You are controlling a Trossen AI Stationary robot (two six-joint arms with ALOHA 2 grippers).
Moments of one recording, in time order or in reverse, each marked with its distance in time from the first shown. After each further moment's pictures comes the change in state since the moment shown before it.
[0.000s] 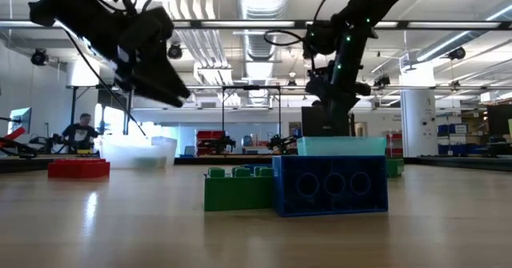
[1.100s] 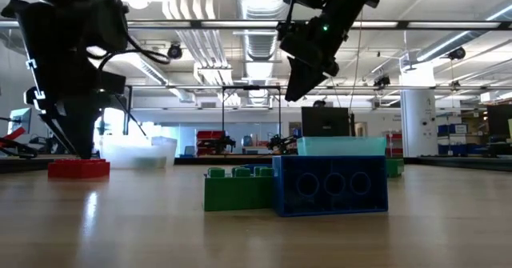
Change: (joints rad) left arm -0.002 0.037 0.012 -0.787 0.084 -0.623; right arm 0.437 -0.021 -0.001 0.160 0.041 -0.007
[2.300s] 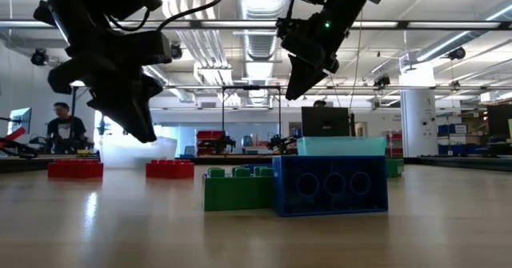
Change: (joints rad) left arm -0.018 0.111 0.083 0.487 0.157 0.917; right arm 0.044 0.000 0.000 -0.007 0.040 -0.013
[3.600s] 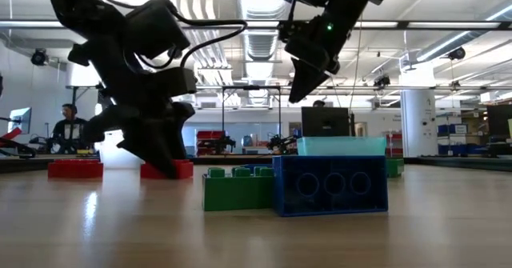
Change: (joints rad) left arm 0.124 0.242 -0.029 0.322 0.090 0.335; right arm 0.001 0.001 -0.008 -0.016 -0.001 -0.021
